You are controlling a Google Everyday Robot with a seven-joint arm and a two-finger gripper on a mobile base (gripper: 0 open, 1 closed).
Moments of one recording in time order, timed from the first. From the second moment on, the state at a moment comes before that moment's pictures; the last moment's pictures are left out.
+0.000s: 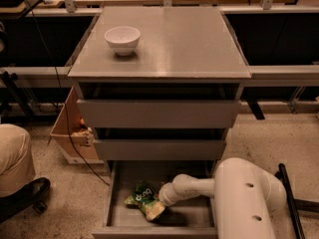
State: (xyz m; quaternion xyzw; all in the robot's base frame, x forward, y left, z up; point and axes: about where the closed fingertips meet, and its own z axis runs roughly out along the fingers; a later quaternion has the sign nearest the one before) arm 0.578 0.017 0.168 -0.52 0.80 0.22 0.21
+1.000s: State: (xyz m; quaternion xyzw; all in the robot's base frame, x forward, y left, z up) arm 0.584 0.015 0.125 -0.49 0.82 0.22 0.21
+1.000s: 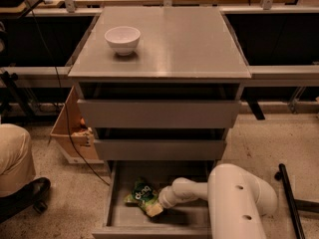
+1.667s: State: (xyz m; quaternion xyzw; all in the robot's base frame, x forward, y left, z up) arm 0.589 0.004 0.163 -0.48 0.82 0.22 0.23
